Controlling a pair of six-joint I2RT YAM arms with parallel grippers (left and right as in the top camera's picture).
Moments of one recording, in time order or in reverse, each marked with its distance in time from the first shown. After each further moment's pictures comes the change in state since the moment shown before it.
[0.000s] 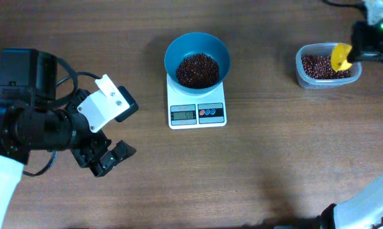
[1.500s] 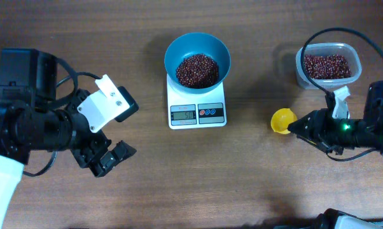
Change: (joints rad) left arm 0.000 0.000 -0.001 0.000 0.000 0.000; right arm -0.142 -0.522 -1.128 0.580 -0.615 0.327
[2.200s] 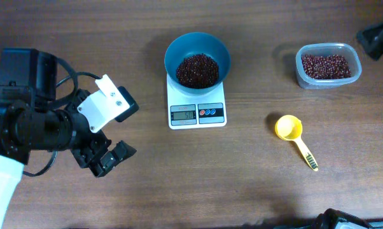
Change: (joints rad) left arm 0.000 0.000 0.000 0.000 0.000 0.000; right arm -0.001 -0.248 0.710 -0.289 0.240 0.224
